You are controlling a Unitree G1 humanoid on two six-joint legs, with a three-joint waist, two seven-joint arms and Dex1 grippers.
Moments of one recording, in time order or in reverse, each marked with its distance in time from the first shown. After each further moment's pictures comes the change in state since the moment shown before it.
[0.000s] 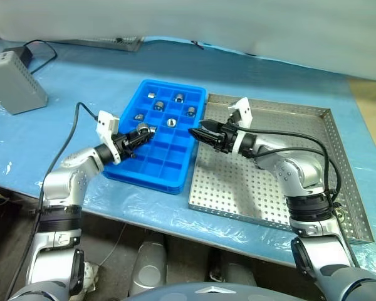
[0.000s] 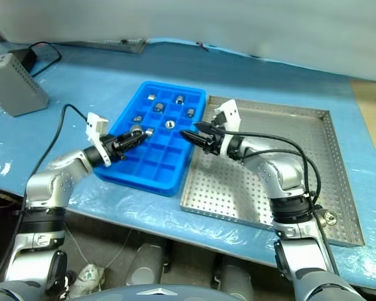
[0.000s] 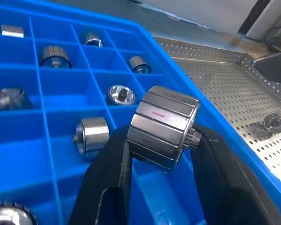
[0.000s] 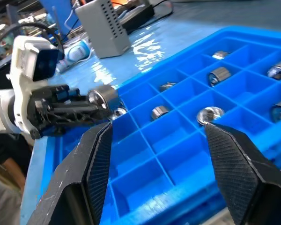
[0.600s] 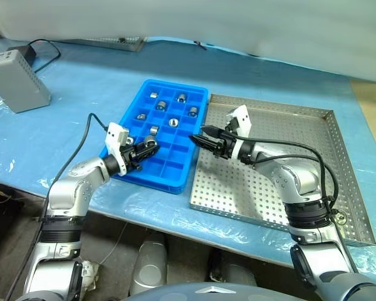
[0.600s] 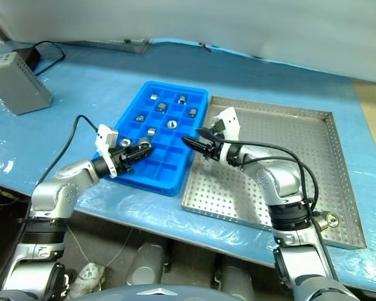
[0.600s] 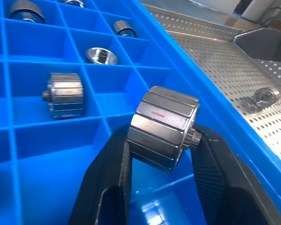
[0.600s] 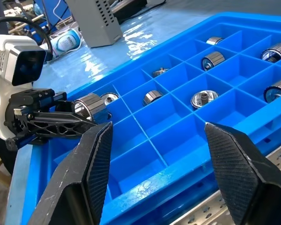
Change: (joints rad) left arm 0.041 0.012 -0.066 -0.053 -0.032 0.030 0.003; right arm 0.078 0.006 0.000 -0.043 -0.058 -0.012 -0.023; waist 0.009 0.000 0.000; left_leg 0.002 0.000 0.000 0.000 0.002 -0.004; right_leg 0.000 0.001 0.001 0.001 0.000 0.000
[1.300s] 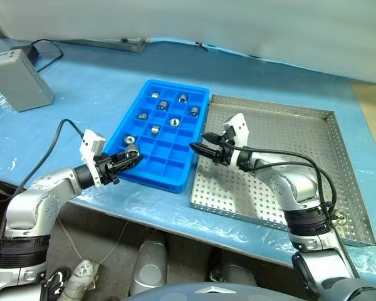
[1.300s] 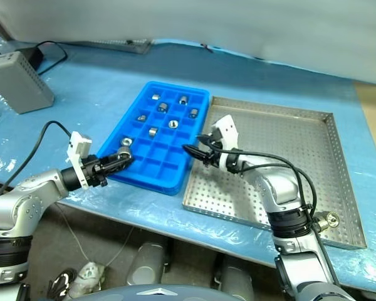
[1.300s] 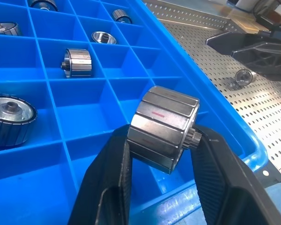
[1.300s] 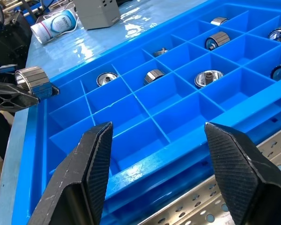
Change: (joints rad) left arm 0.179 0.179 0.105 -0.182 -0.135 0.080 -0.050; right arm 0.045 -0.002 0.037 -0.012 -0.062 -0.021 0.013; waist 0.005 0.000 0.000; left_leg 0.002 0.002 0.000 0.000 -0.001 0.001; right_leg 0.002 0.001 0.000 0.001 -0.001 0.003
